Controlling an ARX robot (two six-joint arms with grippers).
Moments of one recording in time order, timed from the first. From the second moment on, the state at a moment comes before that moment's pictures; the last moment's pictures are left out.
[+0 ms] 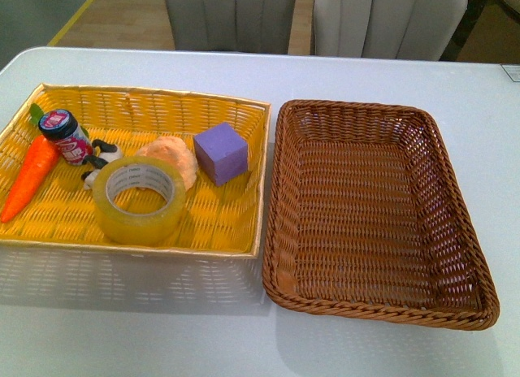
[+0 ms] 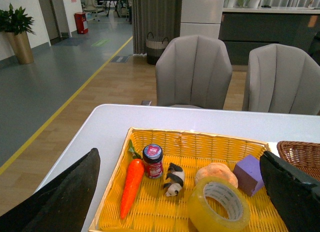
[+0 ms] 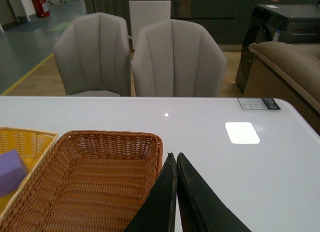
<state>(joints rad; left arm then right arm) 0.00 0.02 0.01 0.00 0.00 -0.01 0.00 0.91 0.04 0.86 0.00 0.00</state>
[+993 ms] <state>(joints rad) 0.00 0.02 0.01 0.00 0.00 -0.01 0.00 0.30 0.02 0.30 0.00 0.00</state>
